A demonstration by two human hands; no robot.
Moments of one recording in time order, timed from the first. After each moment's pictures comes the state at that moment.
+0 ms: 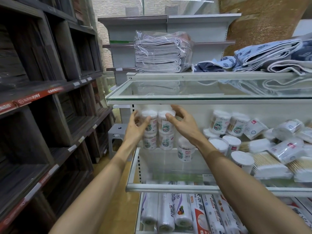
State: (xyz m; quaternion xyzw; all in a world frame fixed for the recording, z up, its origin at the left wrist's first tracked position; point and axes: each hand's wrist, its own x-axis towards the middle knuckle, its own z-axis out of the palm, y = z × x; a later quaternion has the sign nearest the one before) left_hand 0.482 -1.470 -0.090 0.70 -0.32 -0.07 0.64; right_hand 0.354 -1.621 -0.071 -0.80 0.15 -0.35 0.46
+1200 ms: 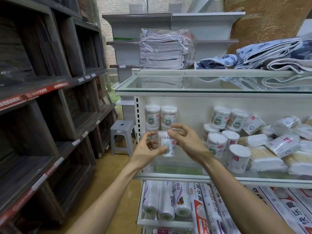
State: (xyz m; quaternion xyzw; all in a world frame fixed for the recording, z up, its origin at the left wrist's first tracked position) left_hand 0.419 -1.424 -0.139 0.70 -0.38 -0.17 0.58; right_hand 0.308 -1.576 -0.113 -0.68 0.13 -0.26 0.68
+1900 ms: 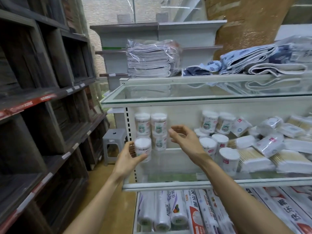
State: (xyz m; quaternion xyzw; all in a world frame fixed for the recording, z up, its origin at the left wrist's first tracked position) left_hand 0.462 -1.420 -0.158 0.74 -0.37 -0.10 0.55; right_hand 0.299 -1.594 -0.104 -0.70 0.18 -0.35 0.60
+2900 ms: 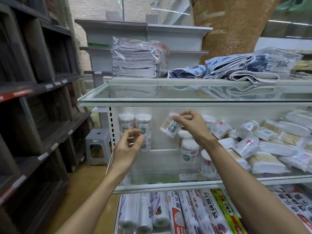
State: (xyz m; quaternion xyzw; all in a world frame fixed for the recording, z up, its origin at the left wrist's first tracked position) left_hand 0.385 -1.447 -0.102 0.64 -0.37 -0.08 0.67; right_hand 0.262 -1.662 -0.051 -0.71 0.28 -0.37 0.52
